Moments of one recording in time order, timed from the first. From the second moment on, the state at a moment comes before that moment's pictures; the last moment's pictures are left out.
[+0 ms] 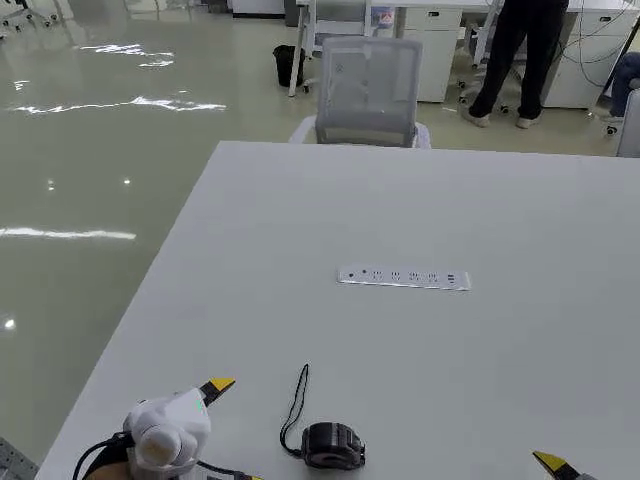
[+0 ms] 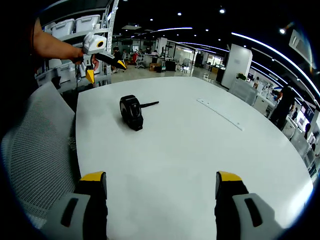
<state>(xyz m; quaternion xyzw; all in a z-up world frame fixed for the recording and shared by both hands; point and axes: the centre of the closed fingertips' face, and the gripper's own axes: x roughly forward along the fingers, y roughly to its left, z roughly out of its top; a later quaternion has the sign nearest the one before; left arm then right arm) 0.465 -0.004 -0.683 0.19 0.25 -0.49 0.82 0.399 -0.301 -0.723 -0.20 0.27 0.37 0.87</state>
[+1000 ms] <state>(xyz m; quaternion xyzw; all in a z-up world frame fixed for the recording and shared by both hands) 0.473 -0.074 -0.687 0.26 0.25 -0.57 0.74 0.441 -0.225 -0.716 -0.22 0.25 0.46 0.83</state>
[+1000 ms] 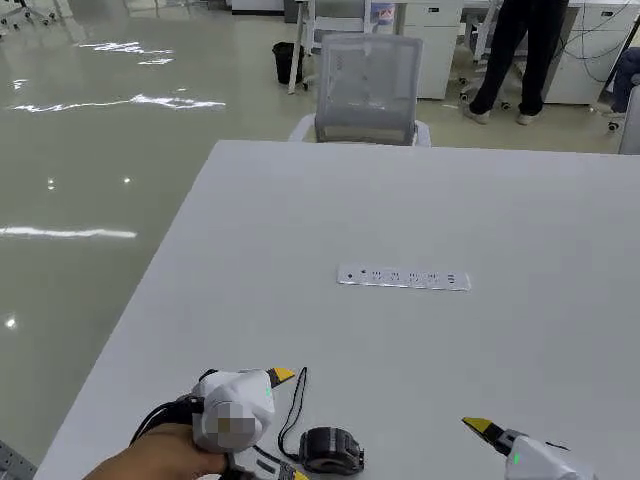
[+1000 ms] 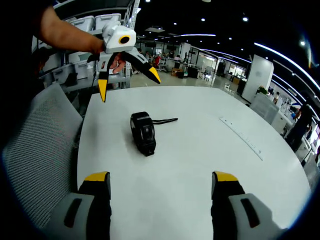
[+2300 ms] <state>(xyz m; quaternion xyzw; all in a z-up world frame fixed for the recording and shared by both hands) 0.480 -0.096 -0.766 0.32 0.37 -0.59 0.65 0.469 -0.154 -0.779 -0.24 0.28 0.56 0.74</state>
